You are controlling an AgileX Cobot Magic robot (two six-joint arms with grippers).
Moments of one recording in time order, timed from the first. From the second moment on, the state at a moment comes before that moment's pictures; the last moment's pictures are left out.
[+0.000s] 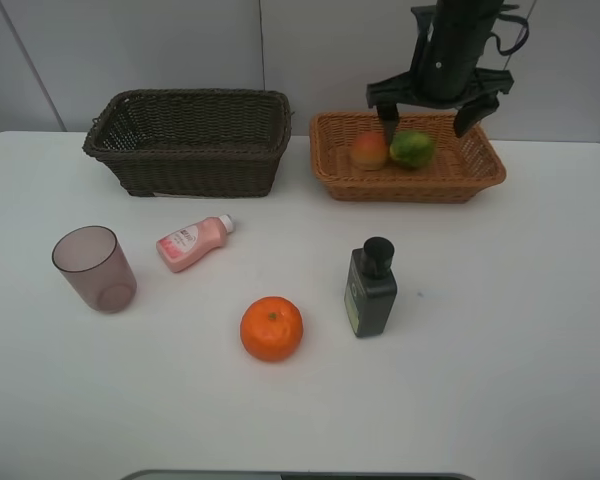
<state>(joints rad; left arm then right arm) -0.11 -0.01 -0.50 0.09 1.06 -0.09 0.40 1.99 -1.66 -0.28 1.07 0.38</state>
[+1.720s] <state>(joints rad) -0.11 -0.01 -0.50 0.09 1.06 -0.09 0.75 1.85 -1.15 -0.24 0.90 0.74</state>
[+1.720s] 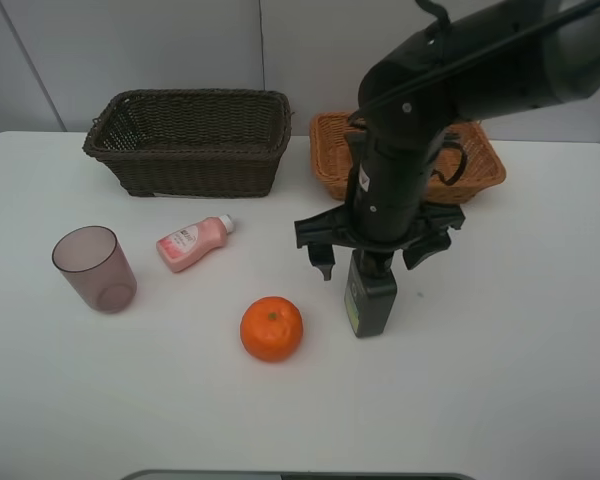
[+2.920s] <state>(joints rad) -0.11 -0.01 -0.50 0.09 1.06 -0.09 0.73 1.88 -1.15 -0.20 0.90 0.74</state>
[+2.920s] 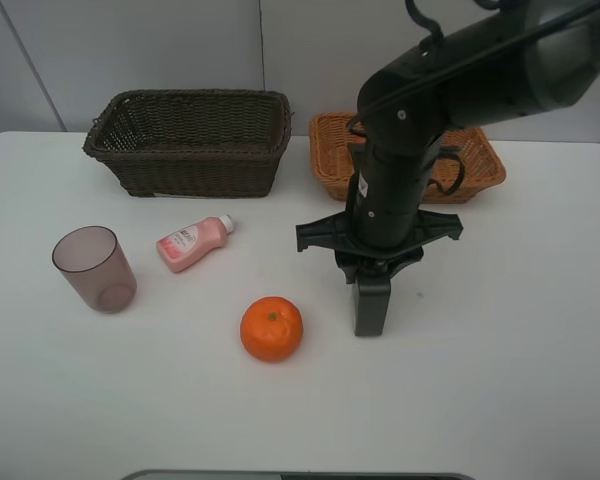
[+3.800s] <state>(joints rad) -0.11 -0.01 -0.50 0.09 1.06 -0.09 0.73 1.83 -1.53 -0.19 1.16 0.35</state>
